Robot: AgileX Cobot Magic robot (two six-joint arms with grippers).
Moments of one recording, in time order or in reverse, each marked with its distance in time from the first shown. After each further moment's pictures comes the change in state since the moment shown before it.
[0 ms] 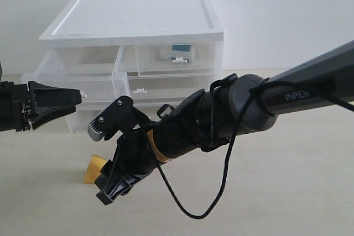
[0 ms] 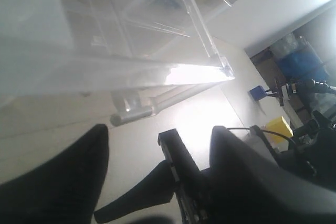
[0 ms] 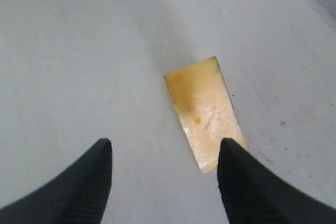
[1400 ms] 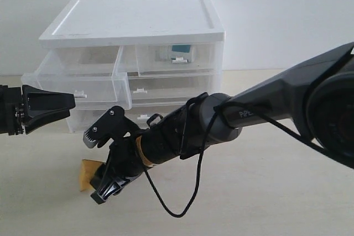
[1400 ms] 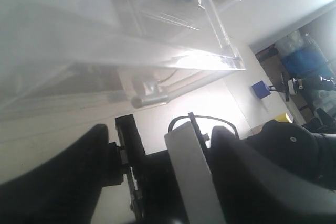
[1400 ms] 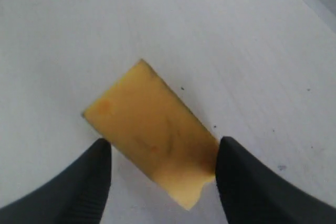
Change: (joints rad) left arm 0.036 0.000 0.000 0.052 0.000 -0.026; right arm 0.000 0.196 -0.160 0.147 0.021 -0.163
